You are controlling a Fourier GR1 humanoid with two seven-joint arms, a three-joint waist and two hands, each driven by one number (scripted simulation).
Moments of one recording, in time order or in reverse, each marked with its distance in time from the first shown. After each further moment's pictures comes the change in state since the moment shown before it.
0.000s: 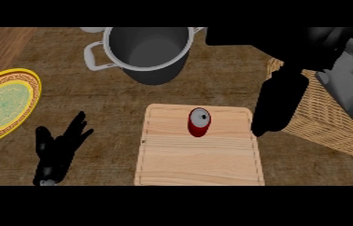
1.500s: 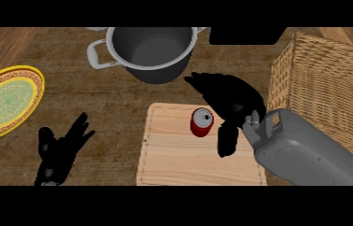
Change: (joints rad) left arm 0.025 -0.044 0.036 -0.044 -0.073 -0.026 0.055; right arm 0.412 0.240 0.132 0.002 0.502 -0.098 -0.120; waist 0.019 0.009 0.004
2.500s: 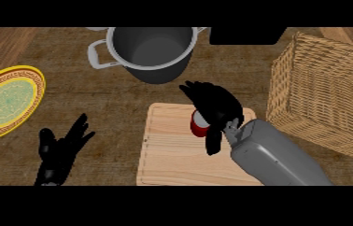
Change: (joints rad) left arm 0.015 -0.036 0.040 -0.008 -0.057 -0.032 0.013; right arm 0.128 0.162 -0.017 0.169 0.290 -0.045 -0.185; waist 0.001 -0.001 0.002
